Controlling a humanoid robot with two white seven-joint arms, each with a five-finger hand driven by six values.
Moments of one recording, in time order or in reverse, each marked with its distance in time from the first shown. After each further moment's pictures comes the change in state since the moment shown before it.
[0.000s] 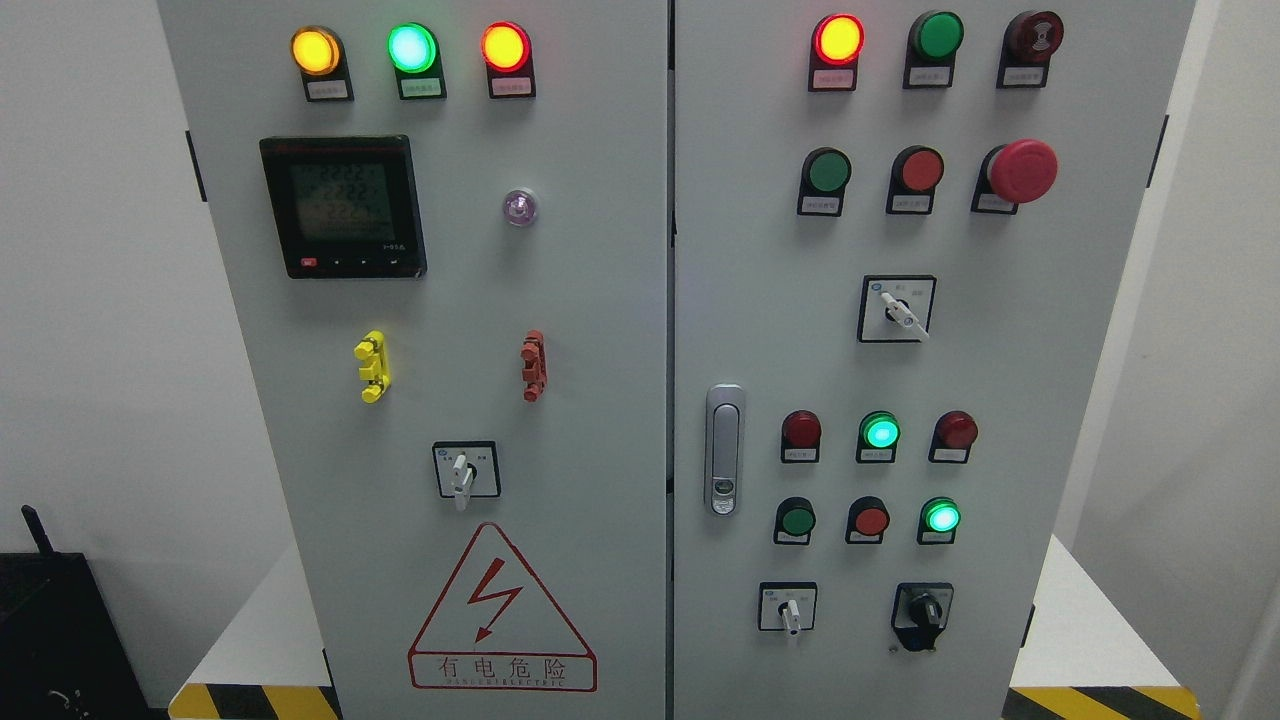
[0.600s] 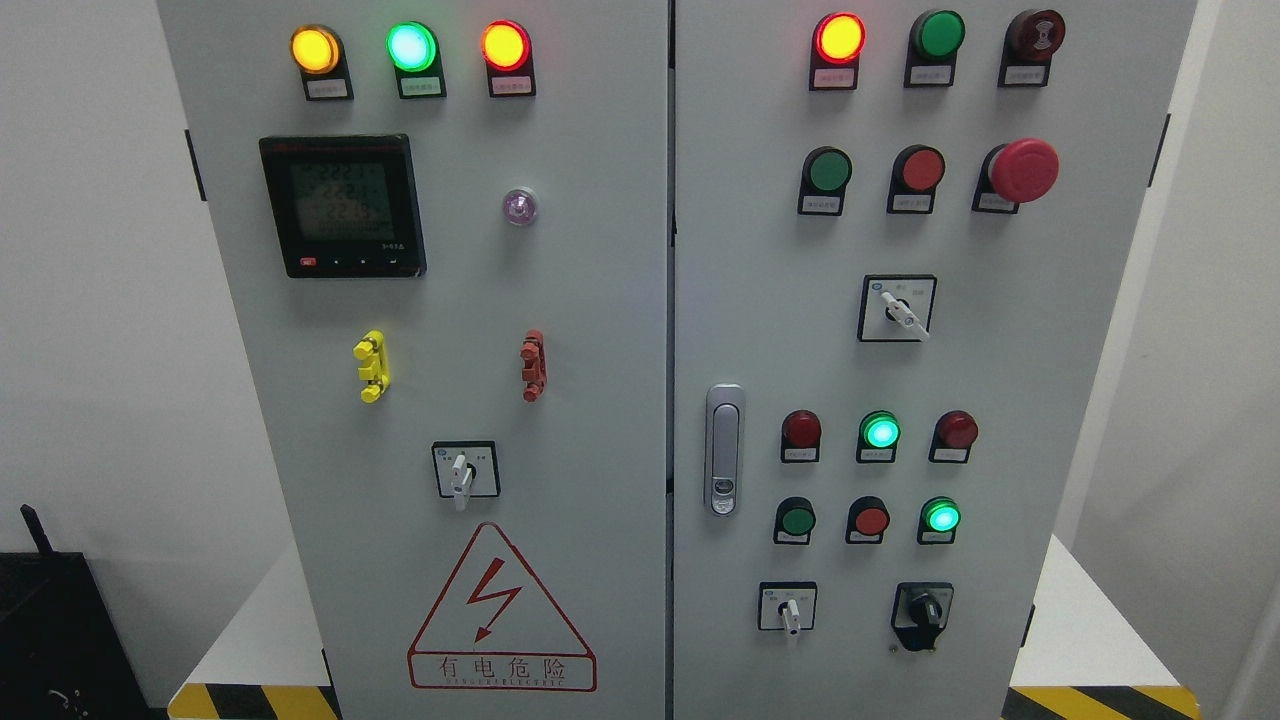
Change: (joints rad) left arm -0.143 0.021 0.068 -0.521 0.042 0.039 0.097; right arm 0.000 0.000 0.000 0.000 0.000 0.000 0.000
